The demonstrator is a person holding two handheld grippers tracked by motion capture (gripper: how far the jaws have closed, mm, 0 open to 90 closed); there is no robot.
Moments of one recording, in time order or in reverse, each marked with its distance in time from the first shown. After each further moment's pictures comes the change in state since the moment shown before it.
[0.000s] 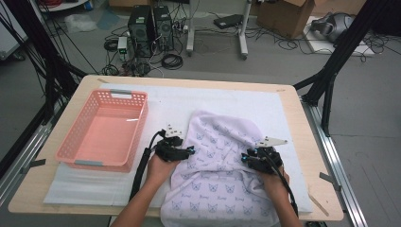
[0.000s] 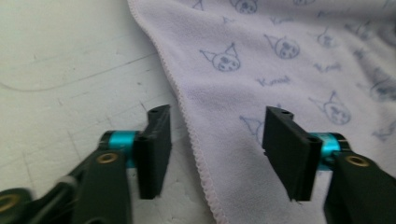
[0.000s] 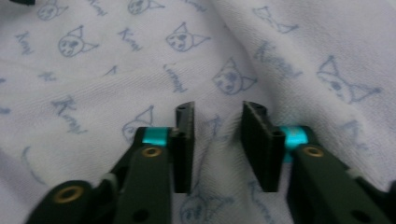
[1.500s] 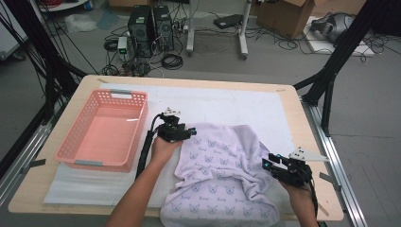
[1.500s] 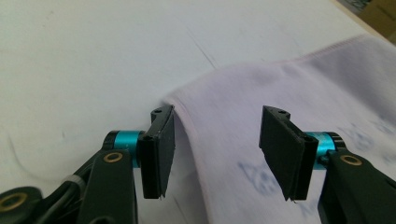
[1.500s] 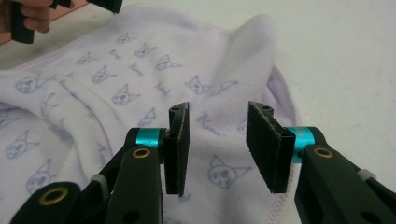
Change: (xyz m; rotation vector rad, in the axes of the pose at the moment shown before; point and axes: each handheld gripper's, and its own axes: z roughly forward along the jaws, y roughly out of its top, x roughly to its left) left arm 0.041 0.046 0.030 -0.051 -0.051 -0.201; right arm -0.024 -0.036 -0.073 -0.205 0.058 0.078
